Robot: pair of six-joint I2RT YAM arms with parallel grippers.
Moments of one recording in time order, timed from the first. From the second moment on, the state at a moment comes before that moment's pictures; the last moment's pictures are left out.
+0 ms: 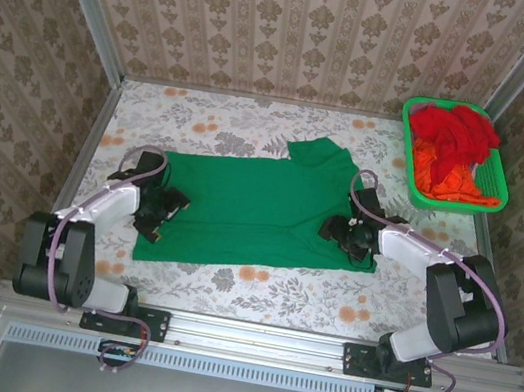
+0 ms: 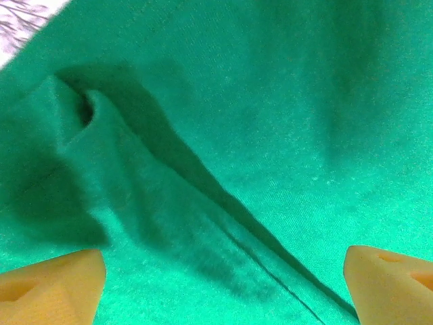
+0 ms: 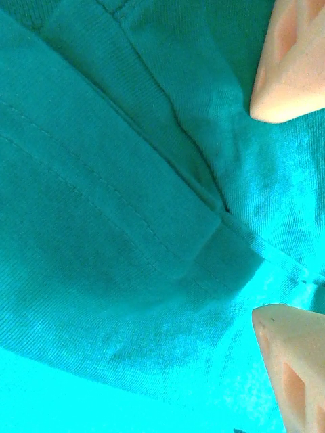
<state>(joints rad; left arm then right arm) -0.13 1.38 0.73 -0.65 0.16 -1.10 0.33 1.52 0.75 -0.40 -0.13 0.76</state>
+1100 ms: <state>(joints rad) -0.02 1.56 0.96 -0.47 0.23 -0.99 0.33 1.48 0.79 -0.42 -0.13 0.69</state>
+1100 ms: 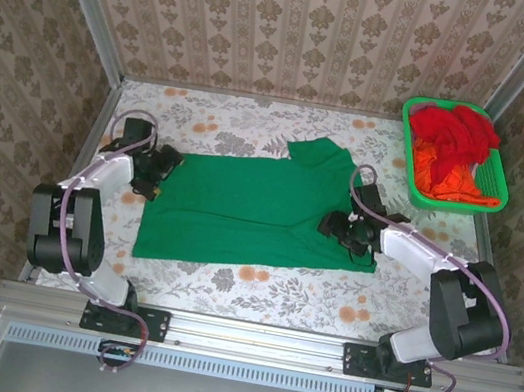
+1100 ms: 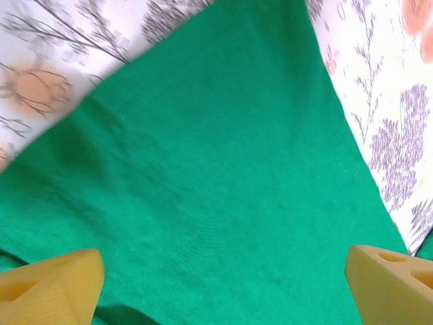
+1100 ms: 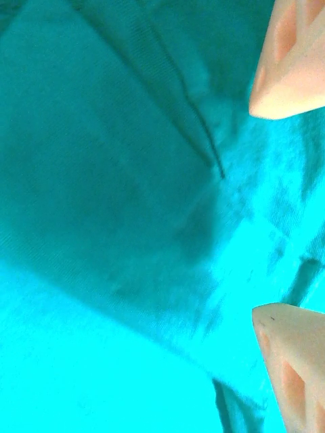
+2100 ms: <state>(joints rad) -0.05 1.72 1.20 -0.57 0.06 -0.88 0.34 1.53 1.01 -0.42 -0.08 0.60</state>
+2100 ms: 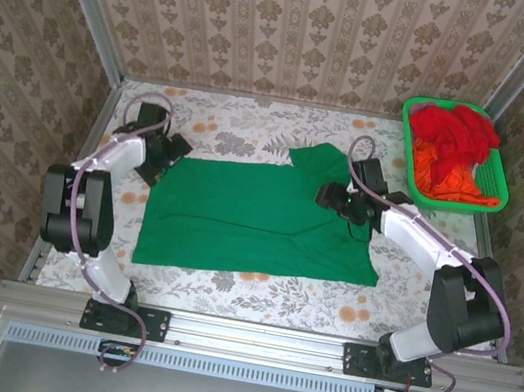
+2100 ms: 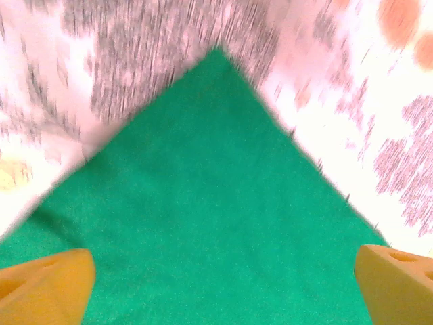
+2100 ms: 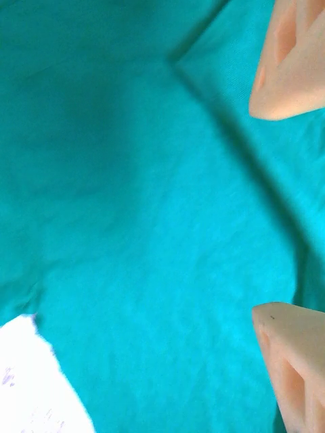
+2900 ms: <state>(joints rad) -0.01 2.22 1.76 -0.89 -0.01 -0.79 0.34 1.66 1.07 -0.34 -0.12 0.65</state>
